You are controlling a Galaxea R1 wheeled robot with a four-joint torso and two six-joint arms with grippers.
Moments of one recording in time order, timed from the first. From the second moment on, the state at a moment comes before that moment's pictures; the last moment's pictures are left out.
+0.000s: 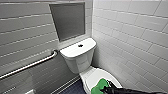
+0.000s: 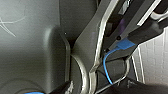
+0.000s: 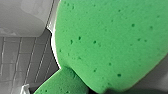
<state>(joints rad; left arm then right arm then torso) 1.59 2.60 -1.76 1.62 0.13 -1.49 -0.68 2.66 -1.98 0.21 -0.13 0.39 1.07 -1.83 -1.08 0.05</state>
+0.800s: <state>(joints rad) 1.59 2.61 -1.76 1.62 0.13 -1.49 -0.89 2.24 -1.65 0.21 -0.04 0.39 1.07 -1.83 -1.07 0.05</state>
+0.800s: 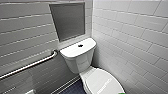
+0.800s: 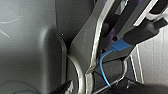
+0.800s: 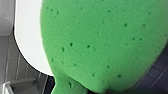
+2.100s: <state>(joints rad) 1.56 2.59 -1.82 1.61 0.13 -1.49 -1.50 2.26 -1.64 0.08 0.21 0.37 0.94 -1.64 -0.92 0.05</state>
